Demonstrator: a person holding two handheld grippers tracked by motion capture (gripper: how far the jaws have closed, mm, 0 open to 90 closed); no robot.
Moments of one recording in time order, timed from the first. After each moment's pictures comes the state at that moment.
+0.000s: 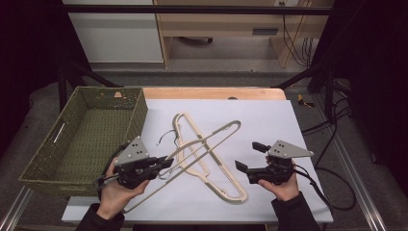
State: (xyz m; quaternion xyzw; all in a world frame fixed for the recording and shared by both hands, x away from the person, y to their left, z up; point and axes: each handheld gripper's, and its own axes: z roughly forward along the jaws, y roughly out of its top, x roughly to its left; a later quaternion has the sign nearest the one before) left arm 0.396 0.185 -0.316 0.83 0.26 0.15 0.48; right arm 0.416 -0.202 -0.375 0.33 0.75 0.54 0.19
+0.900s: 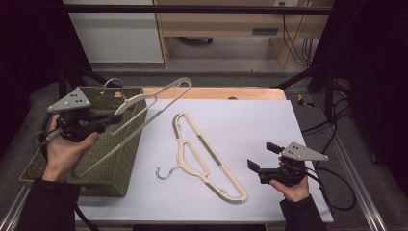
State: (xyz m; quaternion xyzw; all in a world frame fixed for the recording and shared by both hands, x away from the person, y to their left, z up) left arm 0.463 0.298 -0.252 0.80 0.32 0.22 0.46; right arm 0.412 -0.229 -0.380 0.36 0.73 0.54 0.21
